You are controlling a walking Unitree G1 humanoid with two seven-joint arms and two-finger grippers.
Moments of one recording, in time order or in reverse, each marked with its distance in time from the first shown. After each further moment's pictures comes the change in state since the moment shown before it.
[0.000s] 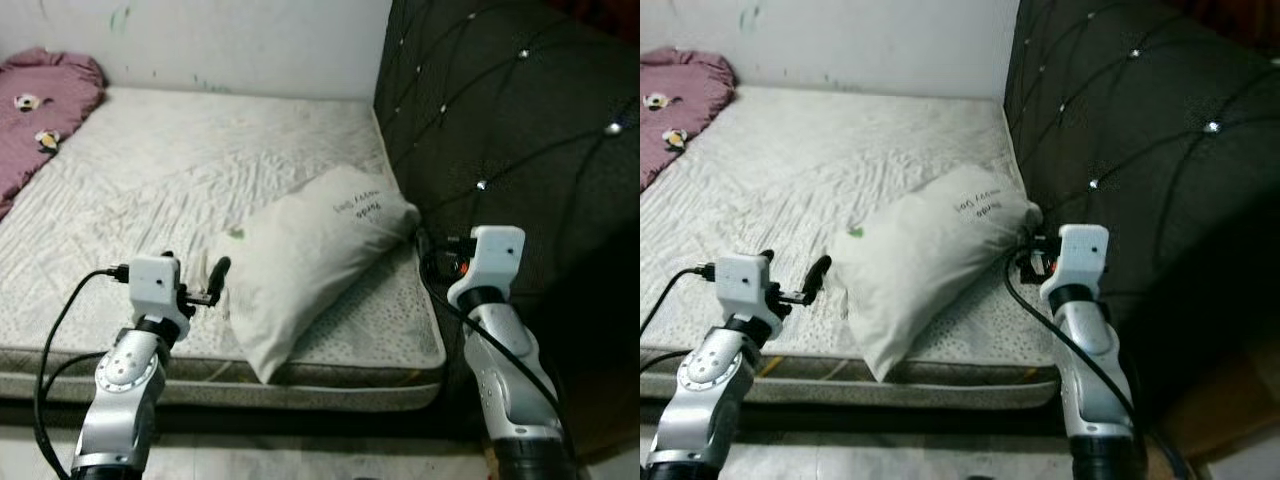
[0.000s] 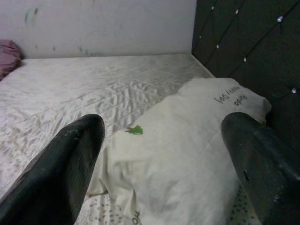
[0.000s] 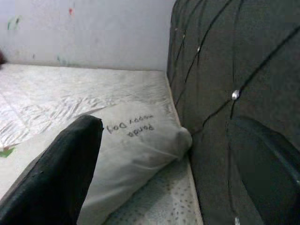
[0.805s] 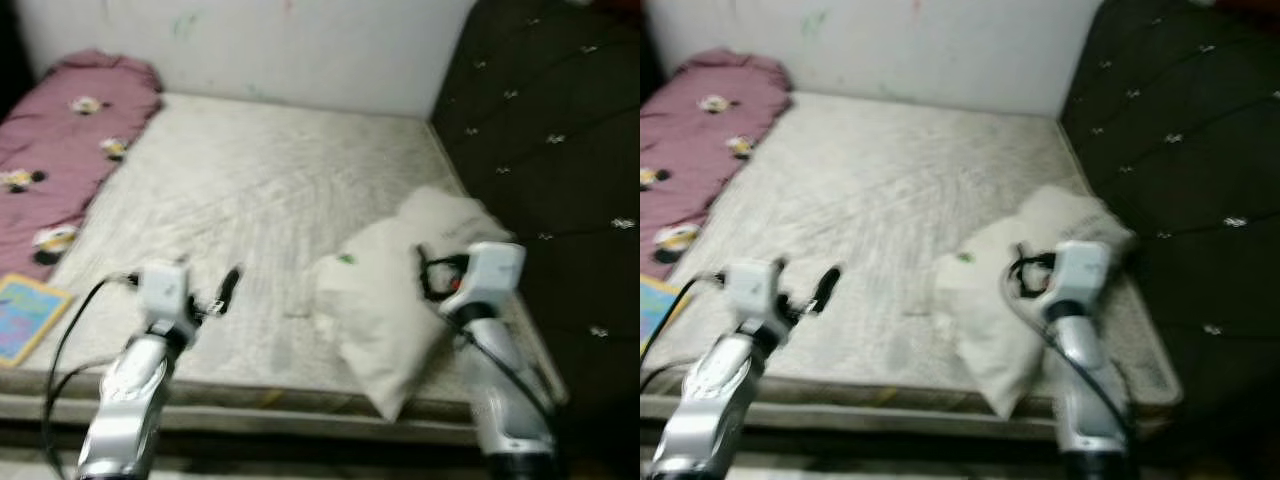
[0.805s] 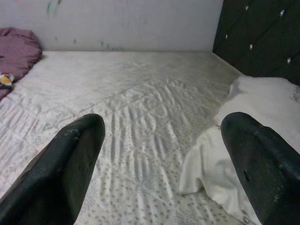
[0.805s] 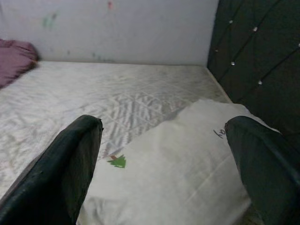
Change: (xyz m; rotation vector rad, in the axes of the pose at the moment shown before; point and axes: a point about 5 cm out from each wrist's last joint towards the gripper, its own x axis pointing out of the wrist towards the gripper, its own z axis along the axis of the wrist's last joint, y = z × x) left arm -0.006 -0.008 -0.009 -0.003 0.026 -0.053; right arm -0.007 0.006 -0.012 0.052 0.038 0.011
